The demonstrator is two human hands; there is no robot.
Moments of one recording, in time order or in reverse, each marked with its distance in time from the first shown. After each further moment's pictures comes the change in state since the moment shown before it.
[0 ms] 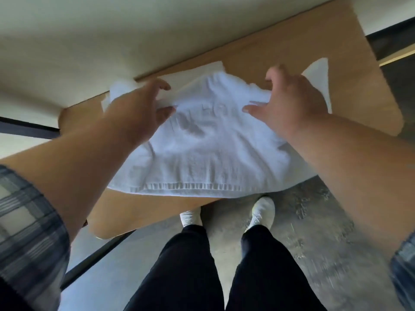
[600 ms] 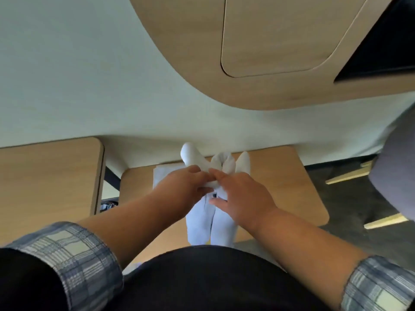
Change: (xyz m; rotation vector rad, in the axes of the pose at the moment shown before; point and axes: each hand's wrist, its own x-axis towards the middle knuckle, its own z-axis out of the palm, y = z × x) left_hand -0.202 0.102 -0.211 -0.232 0.132 0.266; right_hand -0.150 -0.160 -0.210 0.038 -0.100 -0.469
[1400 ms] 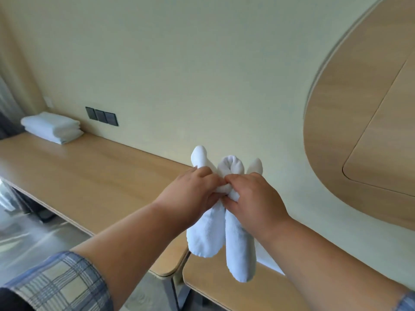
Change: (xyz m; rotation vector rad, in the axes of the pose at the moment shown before) left_hand -0.277 0.054 -0.168 0.354 0.694 -0.237; right_hand -0.032 -0.277 -0.087 0.089 0.275 -0.712
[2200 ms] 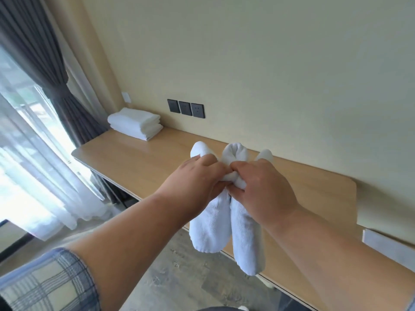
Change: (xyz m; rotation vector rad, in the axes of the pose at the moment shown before) left_hand -0.138 -0.396 -0.164 0.126 -0.061 -0.083; right_hand 0.224 -0.291 0.278 0.130 0.137 -0.124
